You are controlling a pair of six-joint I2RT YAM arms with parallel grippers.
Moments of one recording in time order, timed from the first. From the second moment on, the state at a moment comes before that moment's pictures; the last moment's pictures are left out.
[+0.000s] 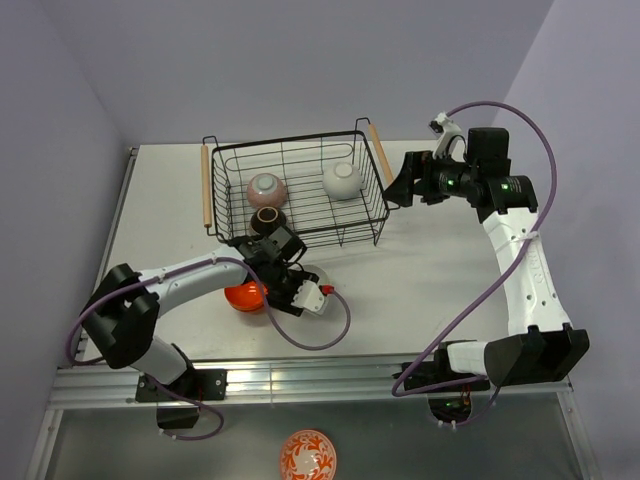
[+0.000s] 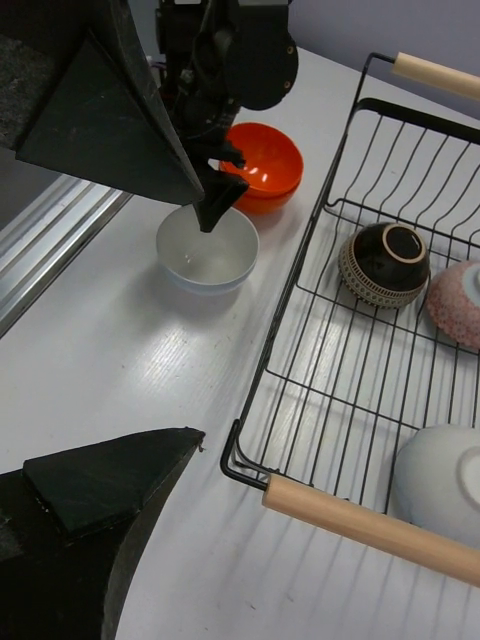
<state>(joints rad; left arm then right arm) -0.84 1.52 1.01 -0.69 0.45 1.16 0.03 1.28 1.46 -0.84 -0.65 0.06</state>
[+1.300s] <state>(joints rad) -1.23 1.20 0.97 -0.44 0.11 0.98 0.03 1.12 1.22 -0.61 -0.91 0.32</state>
